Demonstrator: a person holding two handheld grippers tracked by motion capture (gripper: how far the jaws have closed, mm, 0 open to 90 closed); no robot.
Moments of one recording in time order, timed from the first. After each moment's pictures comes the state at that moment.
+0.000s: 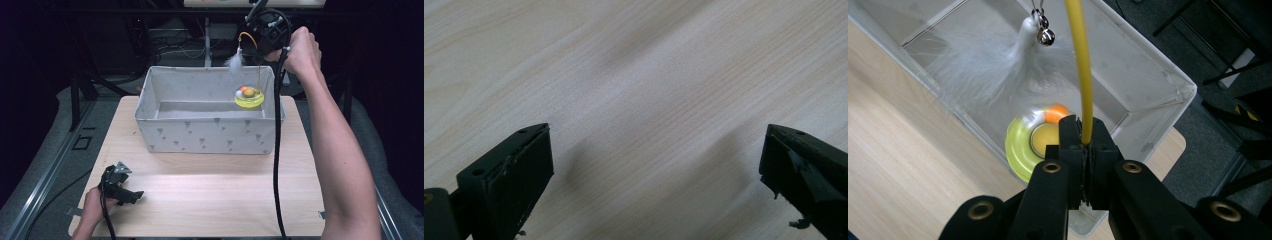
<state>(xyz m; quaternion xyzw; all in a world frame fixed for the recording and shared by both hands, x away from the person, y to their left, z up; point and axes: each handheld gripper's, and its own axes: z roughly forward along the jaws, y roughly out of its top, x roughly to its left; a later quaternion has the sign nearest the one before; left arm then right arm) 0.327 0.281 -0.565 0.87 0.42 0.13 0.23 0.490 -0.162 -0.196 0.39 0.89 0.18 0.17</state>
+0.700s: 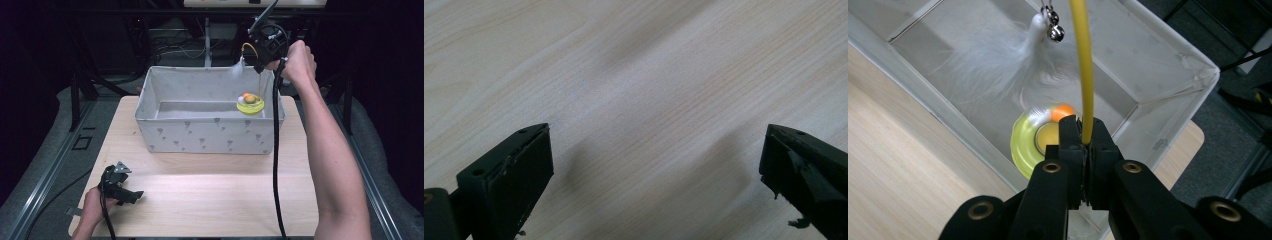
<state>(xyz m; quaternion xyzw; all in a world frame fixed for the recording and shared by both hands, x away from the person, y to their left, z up) 0.327 0.282 -0.565 0.87 0.43 0.13 0.23 0.511 -0.173 -0.235 0.41 0.88 0.18 0.15</state>
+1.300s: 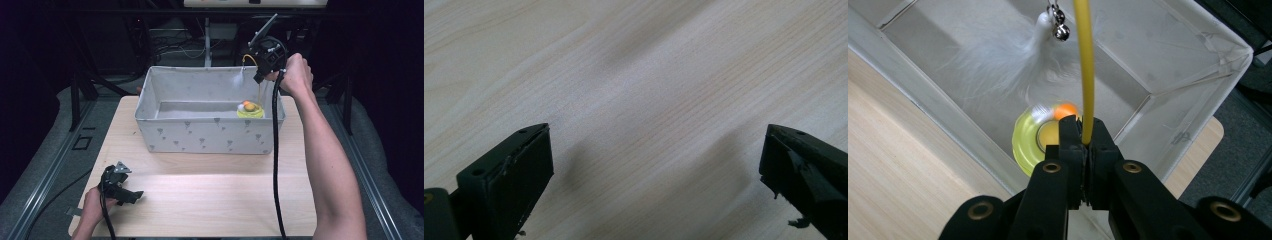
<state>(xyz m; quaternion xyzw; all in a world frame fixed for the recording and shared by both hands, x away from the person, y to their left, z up) 0.327 0.282 -0.565 0.87 0.43 0.13 0.23 0.516 -0.180 -0.269 0.42 0.88 0.18 0.13</state>
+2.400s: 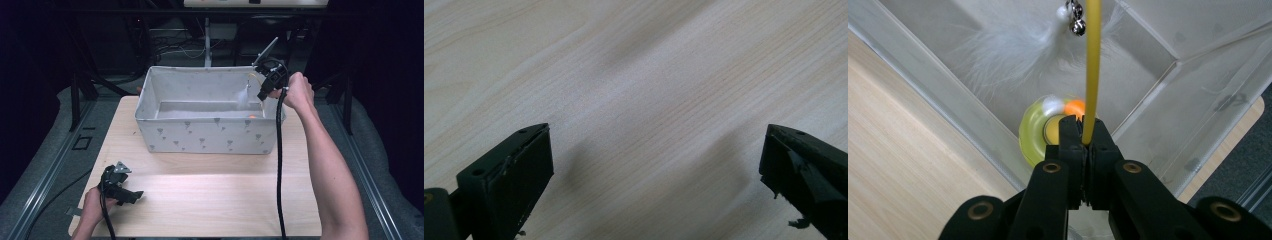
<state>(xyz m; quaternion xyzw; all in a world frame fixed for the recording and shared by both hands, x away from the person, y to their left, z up) 0.327 0.282 -0.565 0.87 0.43 0.13 0.23 0.512 -0.196 -0.319 0.41 0.89 0.15 0.09</state>
